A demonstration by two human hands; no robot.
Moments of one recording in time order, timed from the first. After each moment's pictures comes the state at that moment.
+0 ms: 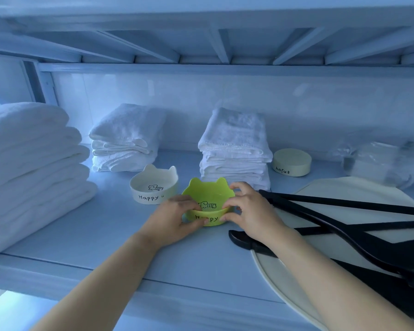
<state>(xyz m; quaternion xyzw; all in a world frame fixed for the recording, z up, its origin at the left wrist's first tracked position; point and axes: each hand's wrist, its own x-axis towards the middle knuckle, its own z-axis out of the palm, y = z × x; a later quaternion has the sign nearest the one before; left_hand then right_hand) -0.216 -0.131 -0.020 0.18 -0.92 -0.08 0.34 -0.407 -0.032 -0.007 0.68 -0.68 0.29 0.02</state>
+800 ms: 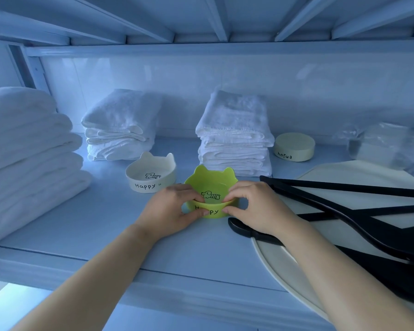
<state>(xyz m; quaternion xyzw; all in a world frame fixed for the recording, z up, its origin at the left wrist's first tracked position) -0.217 -0.122 -0.018 0.17 -0.91 -0.06 0.36 -0.408 -0.015 -0.005 0.70 -0.64 0.32 0.00</state>
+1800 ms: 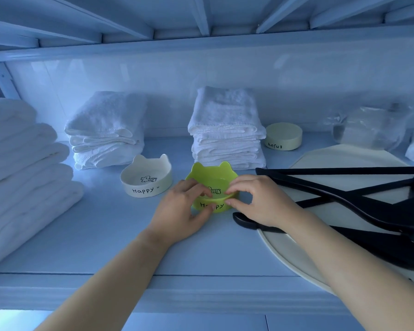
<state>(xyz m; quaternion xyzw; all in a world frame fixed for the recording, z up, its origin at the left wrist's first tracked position) -0.222 -0.117 -0.018 0.17 -0.92 -0.09 0.35 -0.403 -0.012 -0.007 0.68 -0.66 0.33 0.04</state>
